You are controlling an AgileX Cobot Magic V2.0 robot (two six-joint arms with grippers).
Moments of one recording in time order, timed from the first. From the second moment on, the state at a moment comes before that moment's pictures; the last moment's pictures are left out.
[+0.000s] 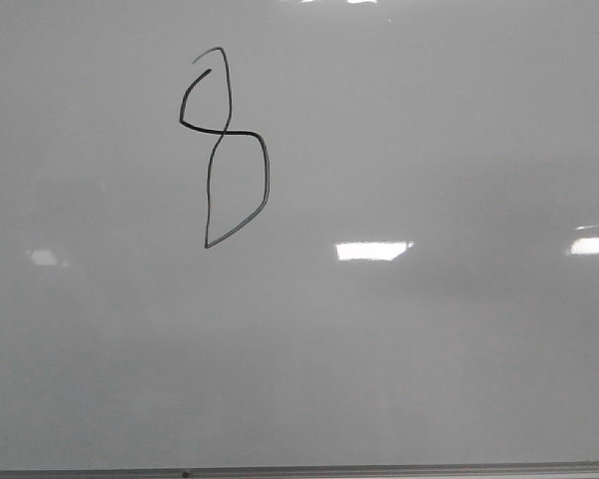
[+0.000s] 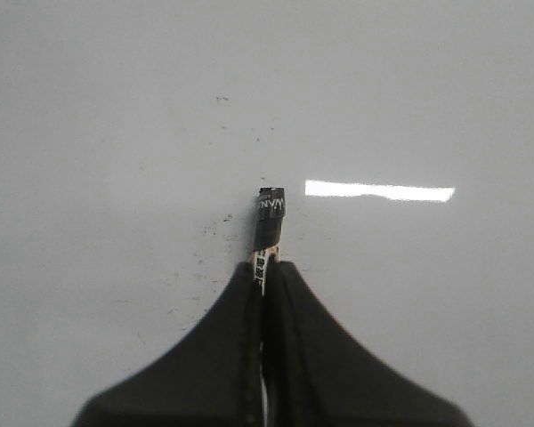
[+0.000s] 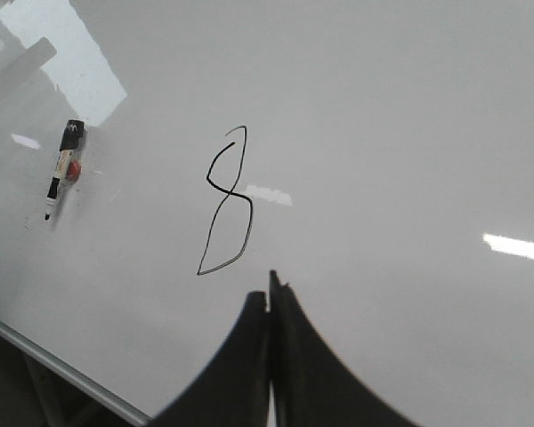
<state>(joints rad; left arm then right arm) 0.05 0.39 -0.38 -0.03 0.22 -0.01 0.26 0.14 -0.28 0.87 0.36 -0.76</state>
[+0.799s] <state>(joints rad) 0.03 -0.01 0.01 -0.04 0.17 -0.01 0.26 0.13 -0.28 0.87 0.36 -0.76</state>
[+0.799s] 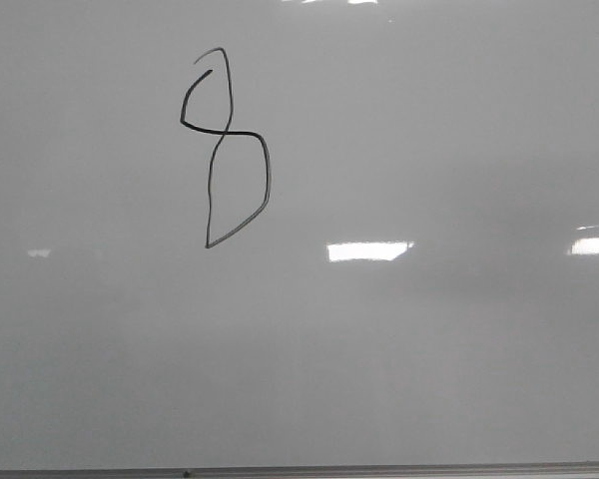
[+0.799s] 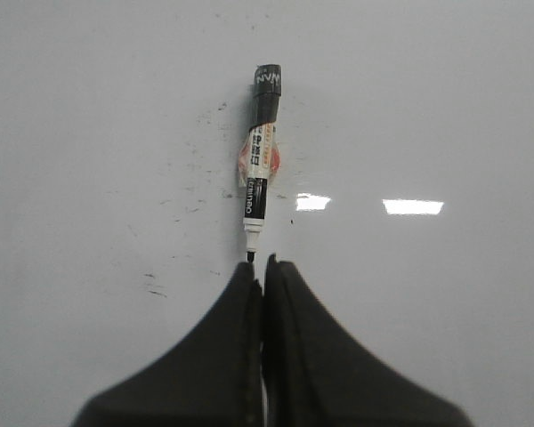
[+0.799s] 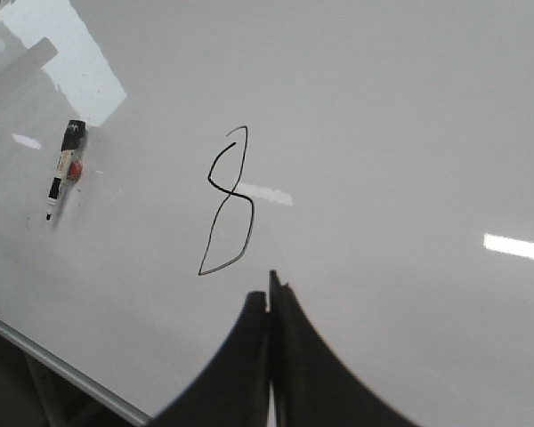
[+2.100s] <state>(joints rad) 0.03 -0.01 0.01 -0.04 0.16 -0.01 0.07 0.01 -0.02 0.38 0.17 -0.28</state>
